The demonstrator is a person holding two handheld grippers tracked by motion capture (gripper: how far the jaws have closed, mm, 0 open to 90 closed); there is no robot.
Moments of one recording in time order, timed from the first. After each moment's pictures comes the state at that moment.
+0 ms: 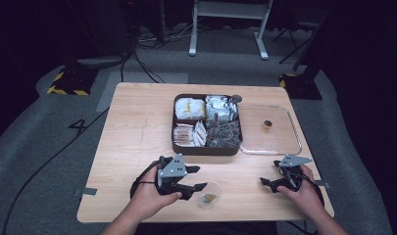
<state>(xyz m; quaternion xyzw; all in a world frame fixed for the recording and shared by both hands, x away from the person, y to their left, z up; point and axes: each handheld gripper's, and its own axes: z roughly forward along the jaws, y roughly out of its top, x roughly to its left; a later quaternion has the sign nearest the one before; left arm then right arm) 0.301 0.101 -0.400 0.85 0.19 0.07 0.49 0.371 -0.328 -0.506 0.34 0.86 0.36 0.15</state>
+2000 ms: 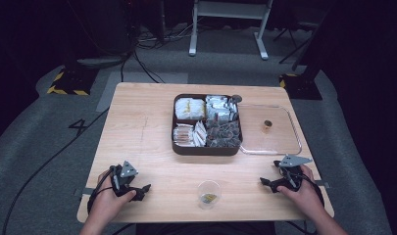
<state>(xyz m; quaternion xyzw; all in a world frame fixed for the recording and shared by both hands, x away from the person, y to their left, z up) 0.312 0.229 -0.502 0.84 0.41 0.15 0.32 0.370 -0.328 -0.505 0.34 0.86 0.36 0.14</state>
